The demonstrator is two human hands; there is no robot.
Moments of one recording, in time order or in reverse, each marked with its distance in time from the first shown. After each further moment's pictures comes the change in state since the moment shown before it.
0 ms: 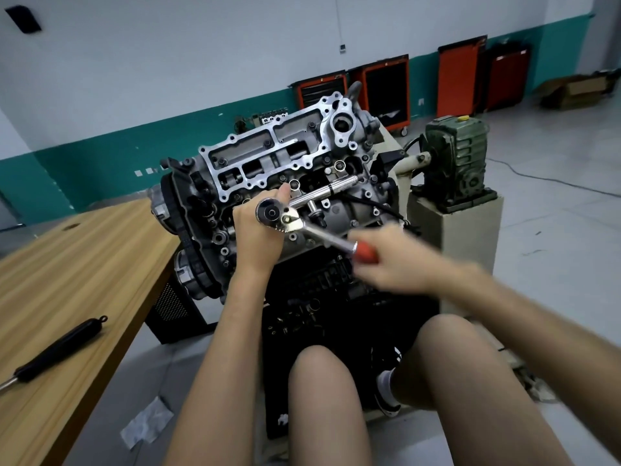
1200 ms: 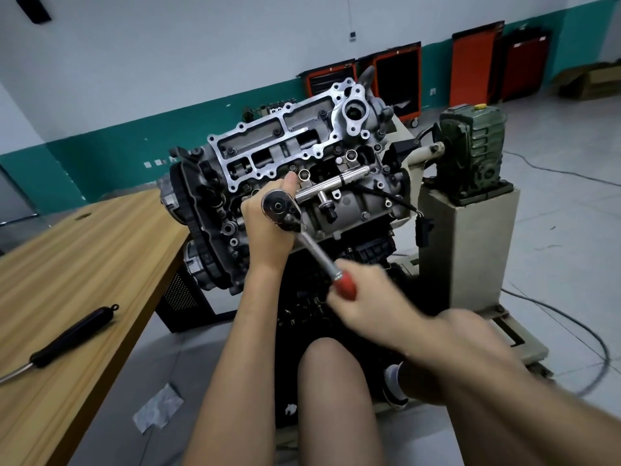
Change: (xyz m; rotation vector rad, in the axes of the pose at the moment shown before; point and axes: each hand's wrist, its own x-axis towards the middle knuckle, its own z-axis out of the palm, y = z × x) left_hand -0.002 -0.010 0.005 -0.126 0.081 -0.043; right_hand -0.018 -0.029 0.071 0.305 0.135 0.120
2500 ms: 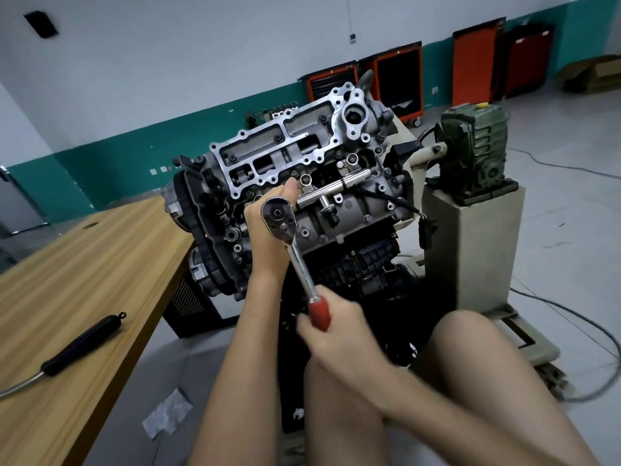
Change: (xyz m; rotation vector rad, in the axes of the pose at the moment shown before) left_hand 0.002 -0.004 0.000 -0.022 -0.025 -0.020; right_hand -0.015 -0.015 0.051 0.310 0.106 0.126
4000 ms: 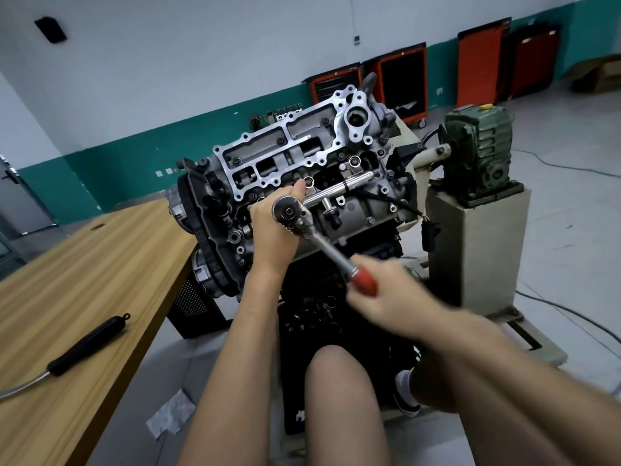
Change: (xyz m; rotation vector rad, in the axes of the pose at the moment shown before) left_hand 0.002 0.009 -0.001 0.158 -0.079 0.039; right_hand 0.034 0.003 -0.075 -0.336 -0.140 -0.227
